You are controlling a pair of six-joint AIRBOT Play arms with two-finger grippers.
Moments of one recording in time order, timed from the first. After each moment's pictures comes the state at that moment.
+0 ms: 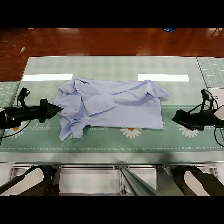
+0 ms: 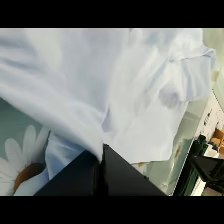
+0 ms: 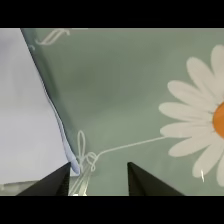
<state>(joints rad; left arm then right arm) 0.45 -1.18 0.57 0.48 -1.15 -1.06 -0.24 -0.91 0.57 -1.26 1.04 1.64</state>
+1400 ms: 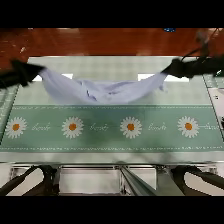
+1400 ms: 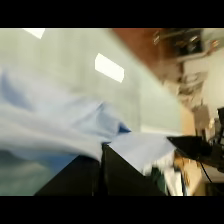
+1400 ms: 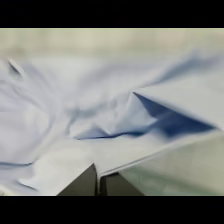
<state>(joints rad) 0.43 -1.11 0.99 0.20 -1.20 -1.04 -0.12 -1.28 1.35 -0.84 1.18 1.35</state>
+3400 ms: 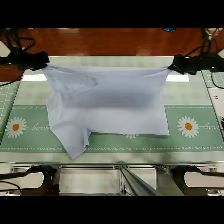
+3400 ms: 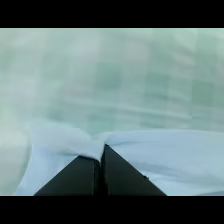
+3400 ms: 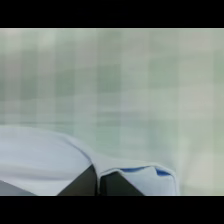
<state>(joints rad) 0.07 -1.51 1.46 1.38 -0.93 -1.65 -0.15 -1.56 1.46 -0.96 1.00 1.39</state>
